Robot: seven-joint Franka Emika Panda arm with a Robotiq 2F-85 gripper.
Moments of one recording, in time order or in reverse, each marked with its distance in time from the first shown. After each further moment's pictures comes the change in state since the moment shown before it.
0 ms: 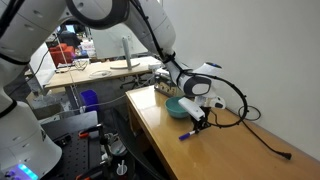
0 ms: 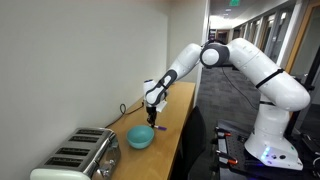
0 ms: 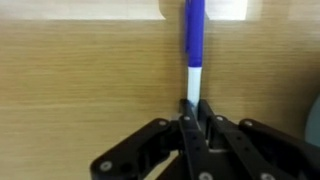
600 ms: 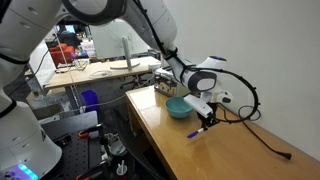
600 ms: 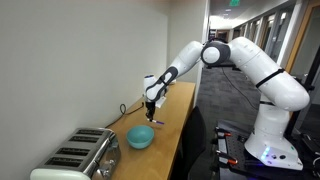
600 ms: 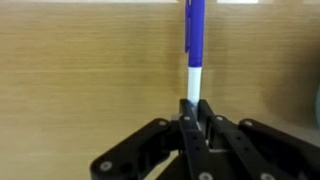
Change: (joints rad) arm -0.021 -0.030 -0.007 0.019 -0.032 0.033 -0.006
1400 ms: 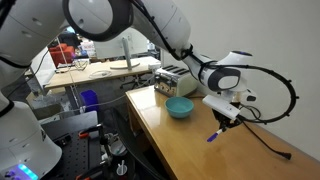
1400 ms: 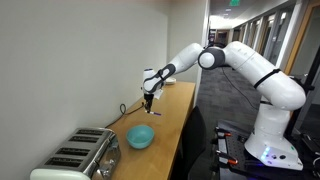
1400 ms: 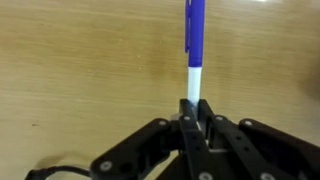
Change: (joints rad) arm -0.103 0.103 0.029 0.271 -0.007 -0.129 -0.184
